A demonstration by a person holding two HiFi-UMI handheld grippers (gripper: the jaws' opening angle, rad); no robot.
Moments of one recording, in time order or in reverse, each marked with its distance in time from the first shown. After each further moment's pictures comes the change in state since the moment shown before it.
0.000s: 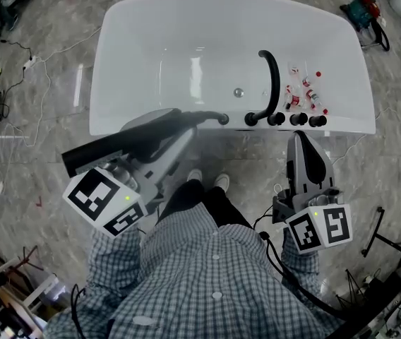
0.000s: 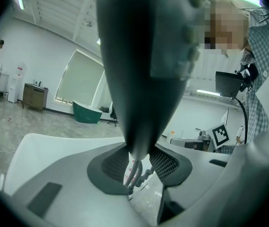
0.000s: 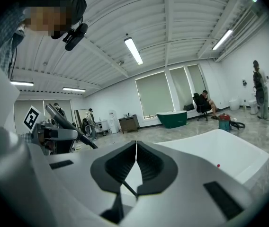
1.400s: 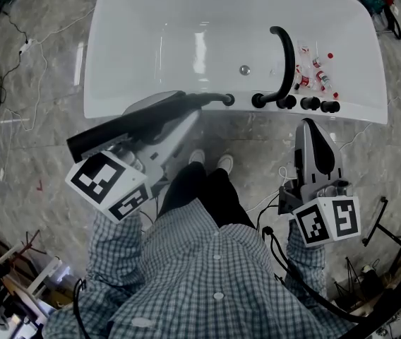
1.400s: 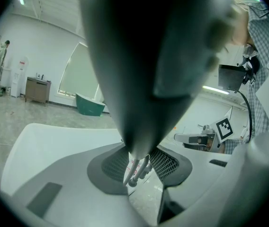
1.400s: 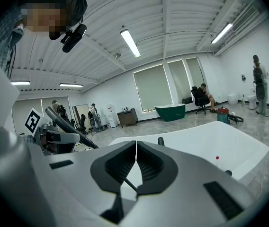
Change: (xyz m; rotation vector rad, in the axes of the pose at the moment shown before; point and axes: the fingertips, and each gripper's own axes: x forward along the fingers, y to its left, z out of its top) left arm 0.029 0.037 -0.057 -0.043 0.077 0.029; right arm 0.026 -0.021 -0.047 0.025 0.079 -0.013
